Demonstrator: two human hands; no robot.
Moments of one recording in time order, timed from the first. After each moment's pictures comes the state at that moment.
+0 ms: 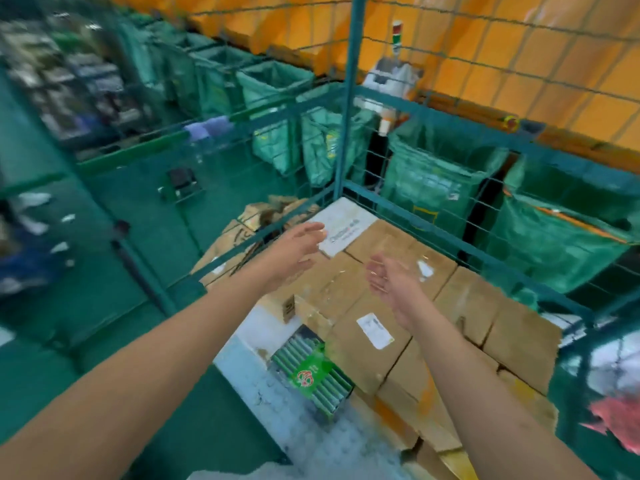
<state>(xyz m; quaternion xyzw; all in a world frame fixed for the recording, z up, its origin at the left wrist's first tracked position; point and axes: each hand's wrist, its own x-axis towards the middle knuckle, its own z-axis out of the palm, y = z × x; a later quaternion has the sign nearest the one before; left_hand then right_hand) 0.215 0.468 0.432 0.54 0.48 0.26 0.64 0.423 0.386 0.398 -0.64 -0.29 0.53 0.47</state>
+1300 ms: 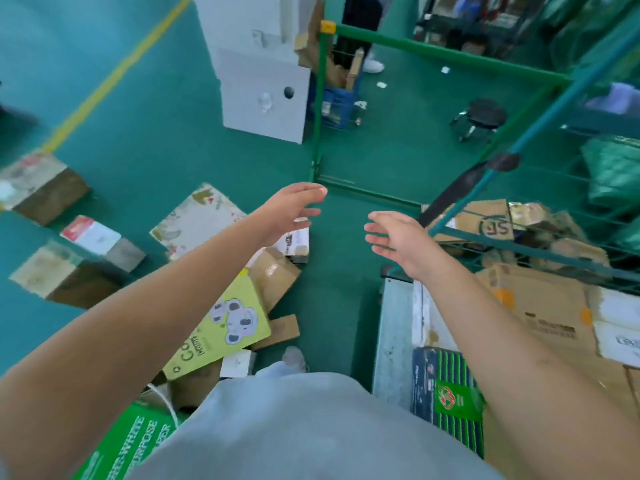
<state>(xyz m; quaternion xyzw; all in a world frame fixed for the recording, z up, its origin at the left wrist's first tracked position) -0.313 0.254 0.339 0.17 0.70 0.50 0.49 -0.130 0.398 0.336 -0.48 -0.58 0.66 0.02</state>
